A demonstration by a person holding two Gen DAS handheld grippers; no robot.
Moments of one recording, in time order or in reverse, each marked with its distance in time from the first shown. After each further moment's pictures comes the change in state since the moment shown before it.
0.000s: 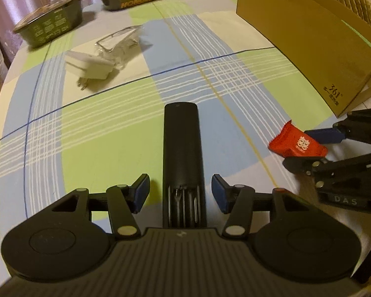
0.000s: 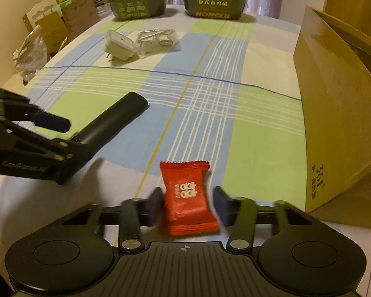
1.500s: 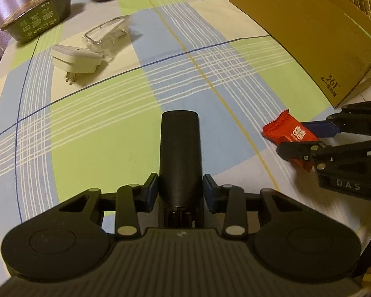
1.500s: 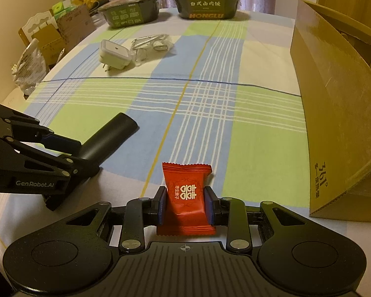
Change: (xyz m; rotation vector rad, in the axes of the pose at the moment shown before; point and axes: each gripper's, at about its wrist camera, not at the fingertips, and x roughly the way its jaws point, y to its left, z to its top) left arm 0.002 -0.001 0.002 0.019 0.054 -0.026; right arm -0.003 -0.007 0.005 0.070 -0.010 0.037
